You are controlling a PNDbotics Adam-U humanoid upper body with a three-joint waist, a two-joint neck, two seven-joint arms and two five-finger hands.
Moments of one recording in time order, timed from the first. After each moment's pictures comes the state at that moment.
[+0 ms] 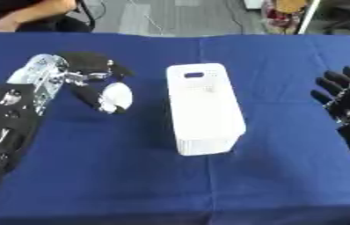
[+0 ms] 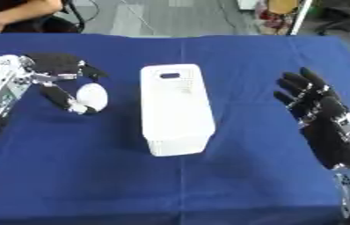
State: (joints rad) left arm -0.82 0.49 -0.22 -0.92 -1.10 -0.73 -0.37; right arm -0.09 -0.40 0.04 -1.82 -0.62 -0.21 0.57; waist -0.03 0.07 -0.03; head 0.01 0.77
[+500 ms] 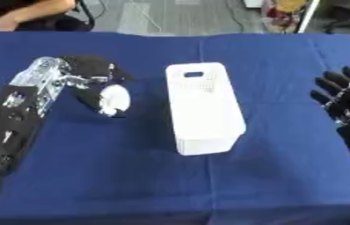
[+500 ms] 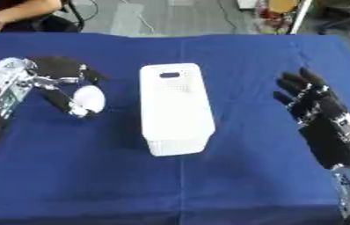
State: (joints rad) left arm -0.82 0.48 -0.23 -0.90 -1.16 -0.75 -0.35; right arm -0.09 -0.40 0.04 -1.82 -0.62 -0.21 0.58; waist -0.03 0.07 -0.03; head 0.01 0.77
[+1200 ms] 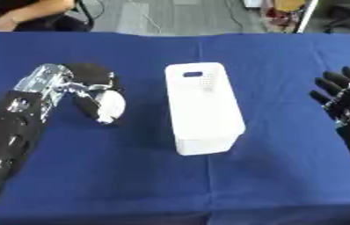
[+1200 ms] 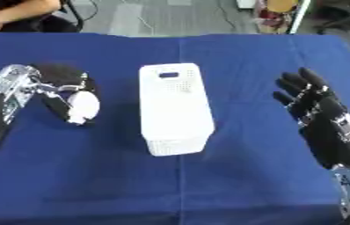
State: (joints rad) left arm -0.79 0.48 -0.23 -0.90 -1.16 -0.71 -0.40; right arm -0.09 -0.40 0.04 -1.82 -0.62 -0.21 0.58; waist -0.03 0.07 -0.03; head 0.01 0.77
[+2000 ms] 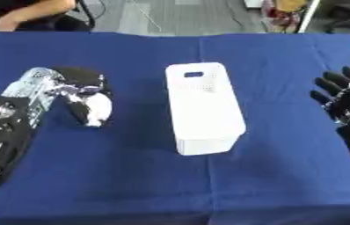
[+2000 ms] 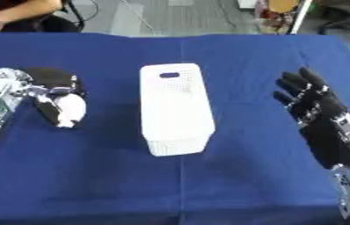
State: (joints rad) left arm -0.74 0.52 -0.23 -0.97 -1.09 -0.59 -0.51; right arm -0.09 -0.40 0.04 -1.82 -0.63 -0.21 0.58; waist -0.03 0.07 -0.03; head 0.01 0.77
